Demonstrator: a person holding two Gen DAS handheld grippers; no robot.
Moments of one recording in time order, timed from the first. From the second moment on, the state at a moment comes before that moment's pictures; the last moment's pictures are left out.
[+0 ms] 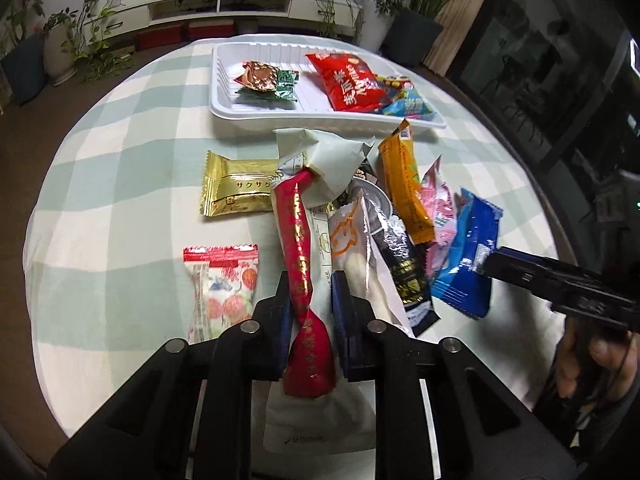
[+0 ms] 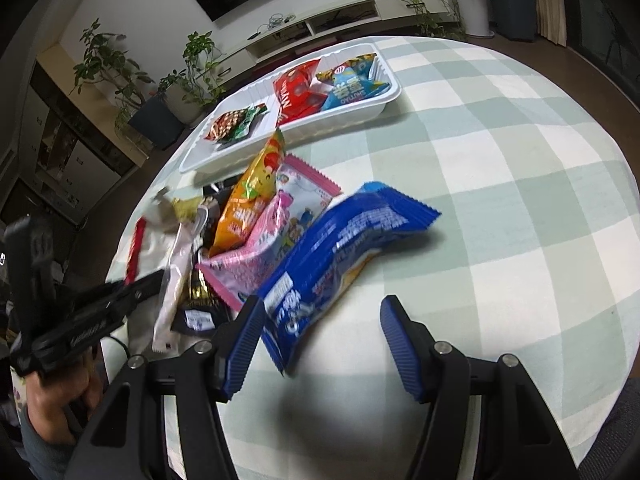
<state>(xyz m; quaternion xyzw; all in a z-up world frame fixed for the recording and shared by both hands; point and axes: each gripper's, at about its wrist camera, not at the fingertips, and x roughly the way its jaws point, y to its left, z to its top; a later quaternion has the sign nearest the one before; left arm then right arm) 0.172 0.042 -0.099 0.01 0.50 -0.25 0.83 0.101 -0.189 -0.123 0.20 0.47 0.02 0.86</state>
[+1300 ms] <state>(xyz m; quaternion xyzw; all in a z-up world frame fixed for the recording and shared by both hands) 0.154 0.063 -0.093 -0.04 0.49 -0.25 0.83 0.115 -0.171 -0.115 0.07 0.47 -0.03 0.88</state>
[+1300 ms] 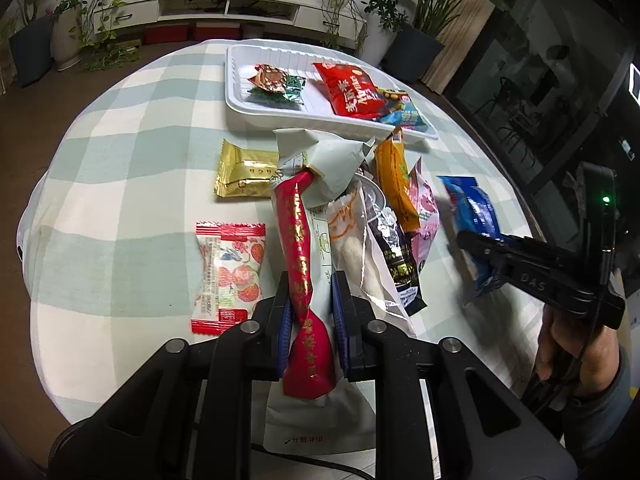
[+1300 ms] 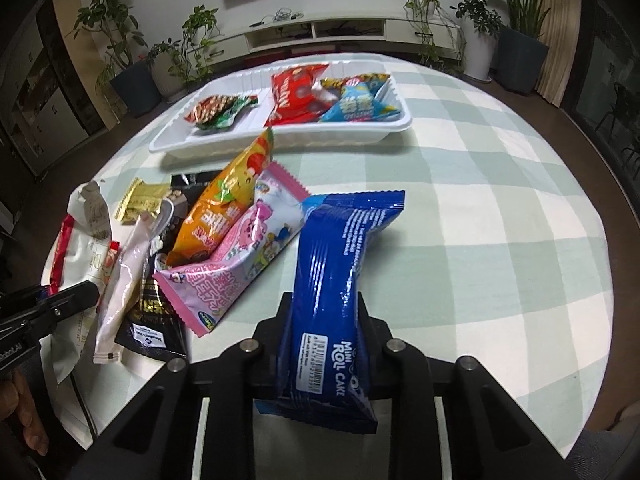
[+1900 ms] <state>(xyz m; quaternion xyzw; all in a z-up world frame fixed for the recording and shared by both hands) 0.257 0.059 -0.005 -0.05 0.44 -0.27 0.86 0.155 -0.237 0.002 0.09 0.34 -0.01 0.94</state>
